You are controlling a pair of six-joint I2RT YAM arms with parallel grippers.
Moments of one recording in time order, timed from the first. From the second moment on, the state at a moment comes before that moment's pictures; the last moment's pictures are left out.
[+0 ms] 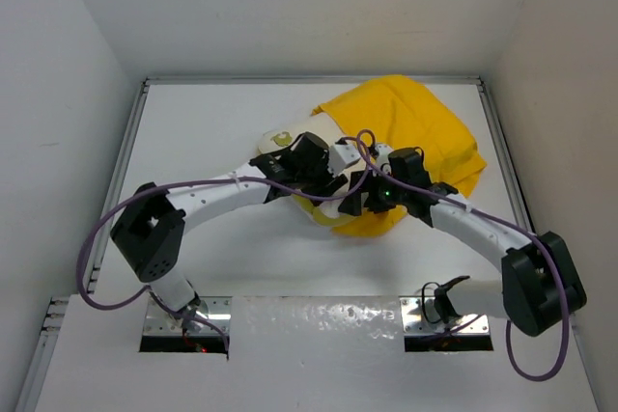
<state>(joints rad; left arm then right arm) -0.82 1.65 1.19 -0.33 0.01 0.24 0.43 1.29 0.64 -0.13 -0.41 0.34</state>
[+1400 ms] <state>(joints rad) -0.31 1.98 1.41 -0.41 0.39 0.36 0.43 1.72 0.99 -0.21 -0.08 0.21</state>
